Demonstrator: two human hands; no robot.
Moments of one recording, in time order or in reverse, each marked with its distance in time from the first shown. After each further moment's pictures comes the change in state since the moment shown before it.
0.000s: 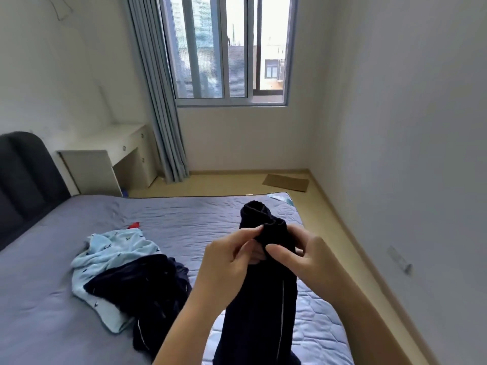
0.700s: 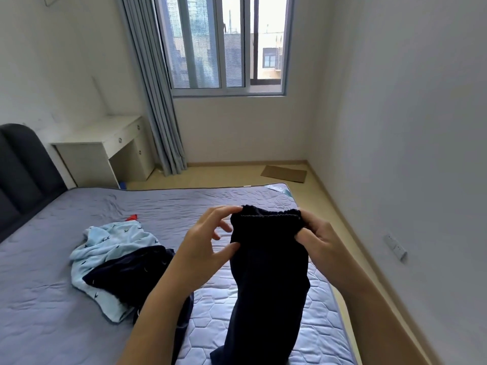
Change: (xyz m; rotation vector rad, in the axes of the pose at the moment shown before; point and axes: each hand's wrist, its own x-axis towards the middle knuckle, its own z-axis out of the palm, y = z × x) left_hand 0.006 -0.018 -0.035 0.451 -0.084 0.283; right_hand 0.000 0.017 -0.014 0.165 0.034 -0.030
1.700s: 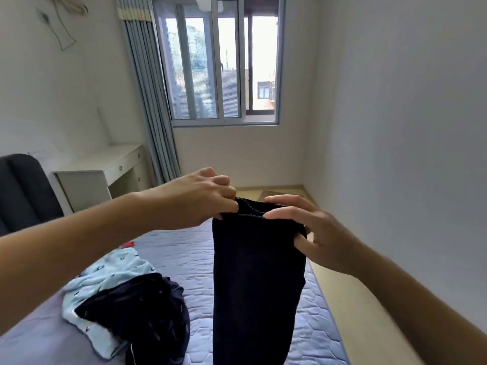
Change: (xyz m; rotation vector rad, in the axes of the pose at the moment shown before) left_hand 0.099 0.049 -0.090 0.961 -0.431 0.861; right_hand 0.014 -0.055 -0.038 -0.557 -0.218 -0.568
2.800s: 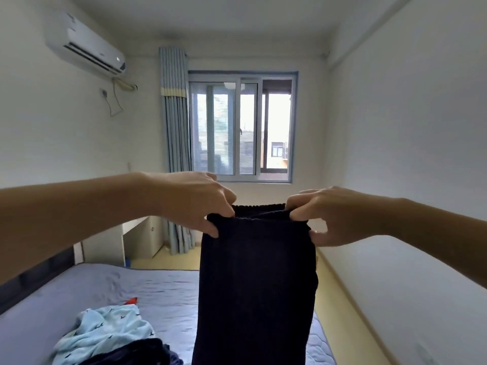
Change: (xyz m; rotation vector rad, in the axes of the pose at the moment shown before) left_hand -0.004 -0.066 -0.106 0.037 -0.242 -0.091; right_hand 0.114 -0.045 -0.118 -0.755 -0.463 -0.235
